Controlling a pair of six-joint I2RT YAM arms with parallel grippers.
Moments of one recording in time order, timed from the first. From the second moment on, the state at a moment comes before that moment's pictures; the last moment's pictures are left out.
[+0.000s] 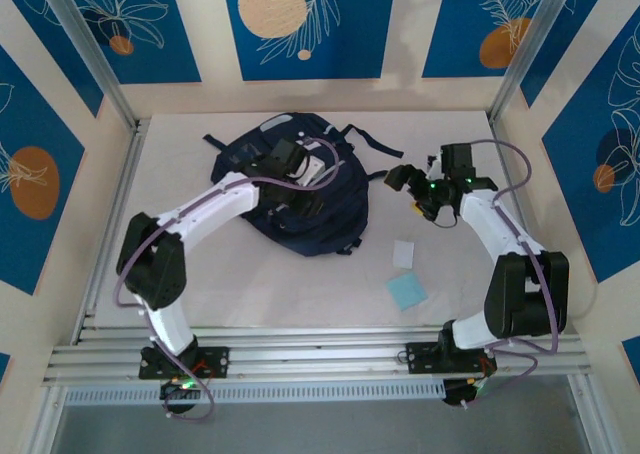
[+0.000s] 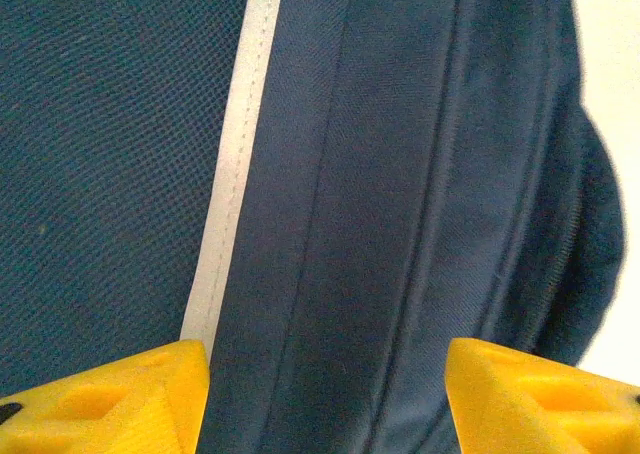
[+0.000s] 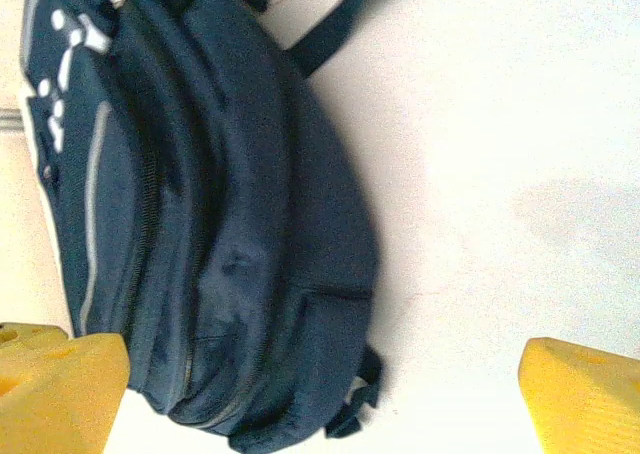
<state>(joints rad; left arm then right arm) -0.65 1.80 1.48 -0.71 0.05 0.01 0.03 1.44 1.02 -0.55 -0.48 0.65</state>
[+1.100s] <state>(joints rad) -0.68 1.96 1.55 -0.73 -0.18 0.11 -0.04 1.37 0.89 -0.63 -0.38 0.58</state>
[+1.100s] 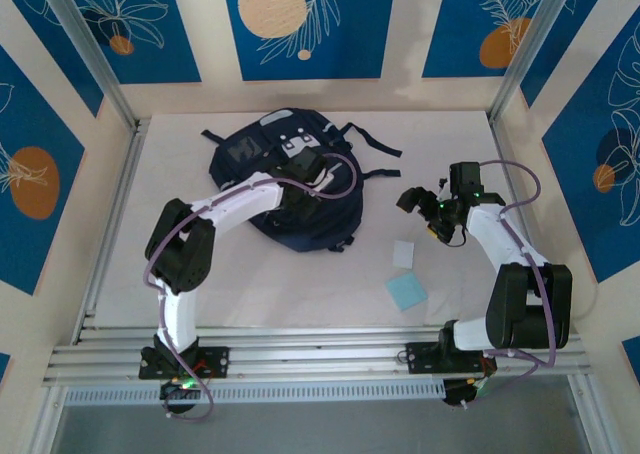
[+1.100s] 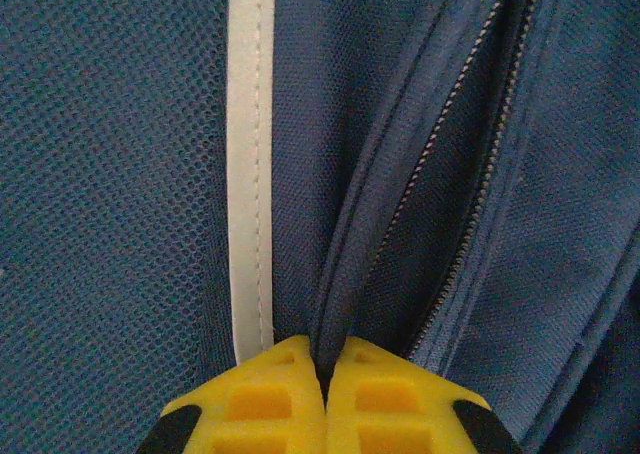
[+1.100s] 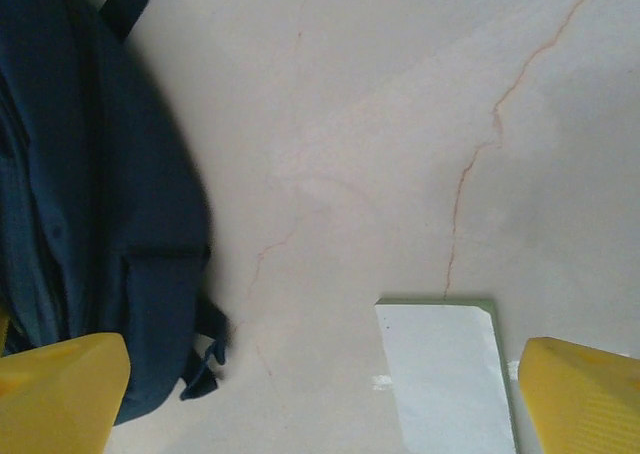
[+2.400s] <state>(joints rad) -0.53 1.82 1.60 -0.69 0.42 -0.21 0.28 1.61 0.91 -0.79 0.00 0.60</state>
